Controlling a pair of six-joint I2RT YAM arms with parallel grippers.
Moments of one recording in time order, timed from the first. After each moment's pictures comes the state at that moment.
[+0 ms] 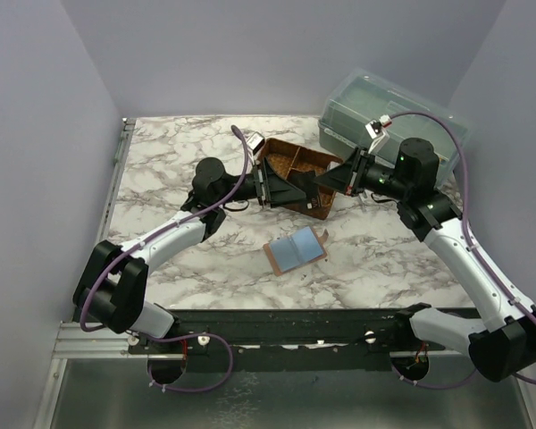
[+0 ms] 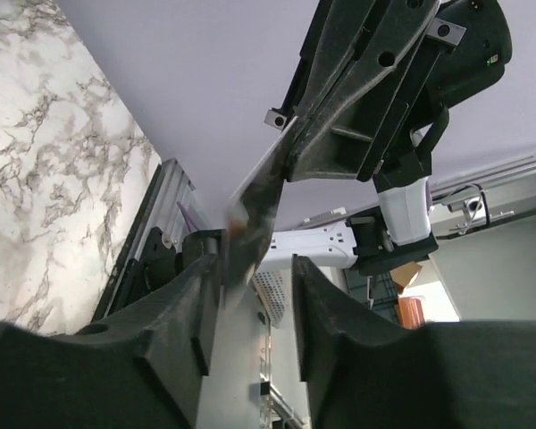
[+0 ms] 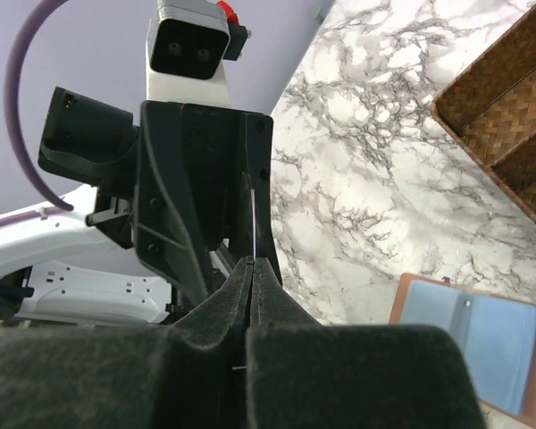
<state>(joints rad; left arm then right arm) -0.53 1.44 0.90 0.71 0.89 -1.30 0.36 1.13 1.09 -0.15 -0.65 0.67</state>
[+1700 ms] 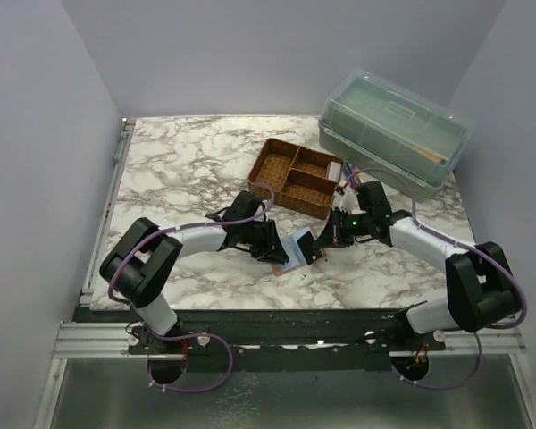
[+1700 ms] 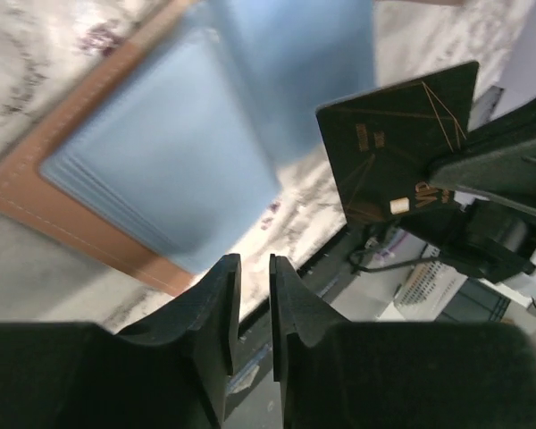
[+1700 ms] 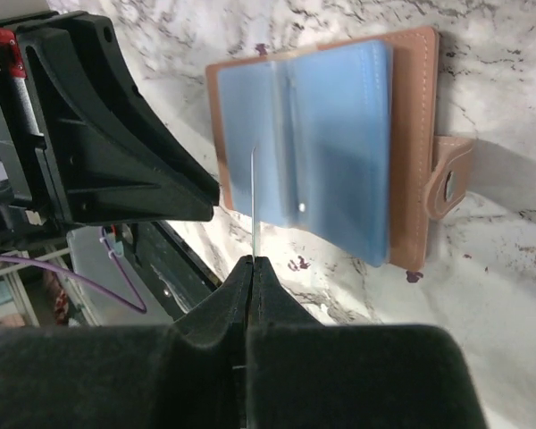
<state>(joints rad) -0.63 1.62 0.79 -0.06 0.61 -0.86 0.36 1.39 0.72 -0.22 -0.68 0.49</state>
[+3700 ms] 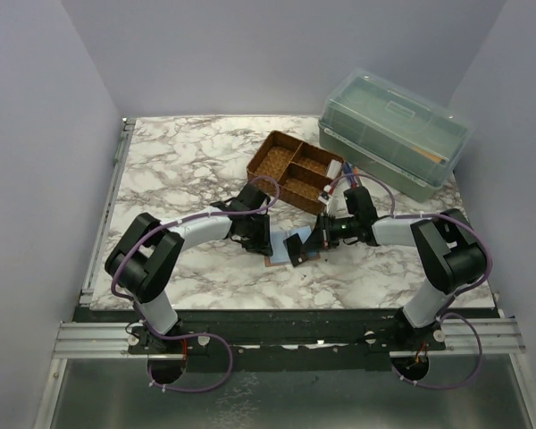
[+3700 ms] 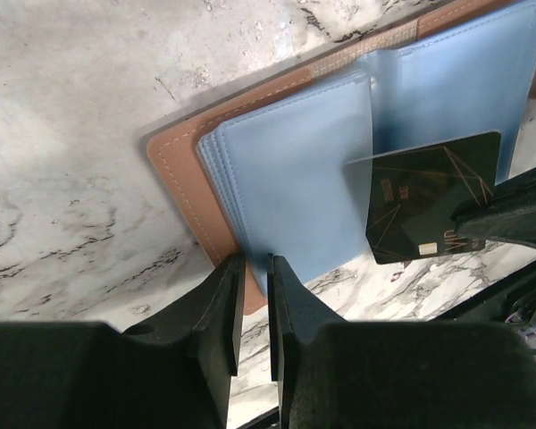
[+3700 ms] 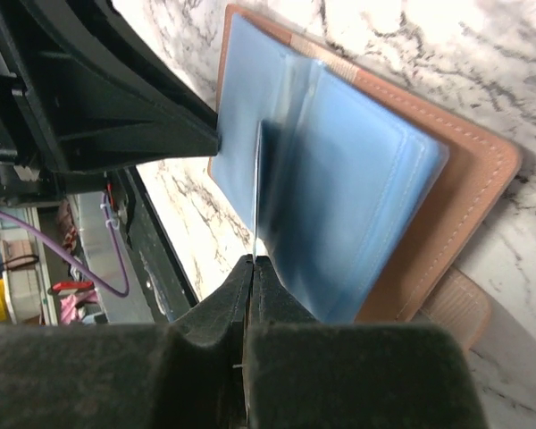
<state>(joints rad) -0.63 1.69 0.95 -0.36 0.26 -0.61 0.37 1.70 0.67 0.17 -0.89 0.43</state>
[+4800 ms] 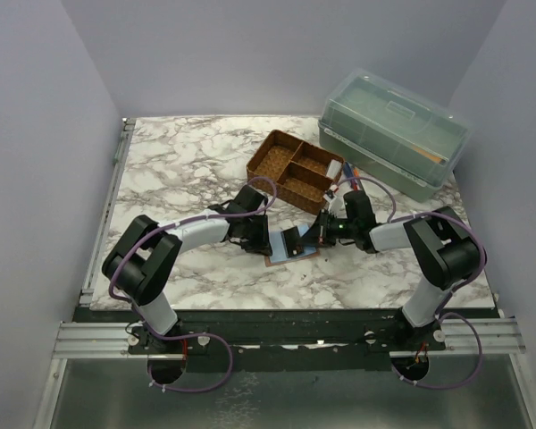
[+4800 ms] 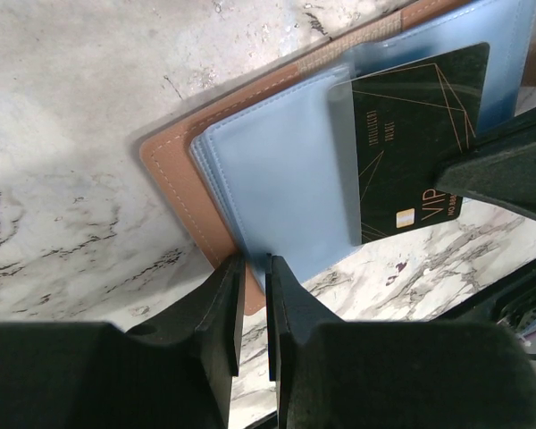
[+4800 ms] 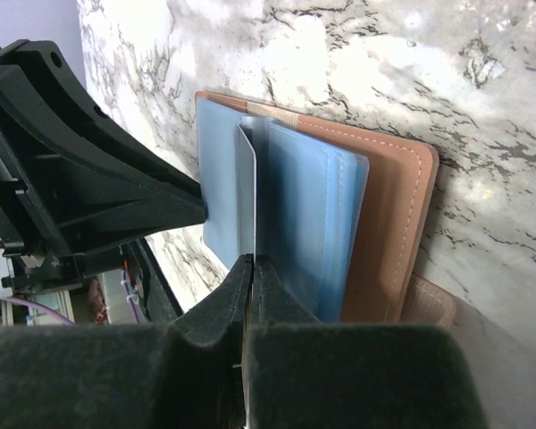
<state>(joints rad) -0.64 1.67 0.91 -0.31 0.27 -0.64 0.40 1.74 0.61 0.44 -0.74 0.69</state>
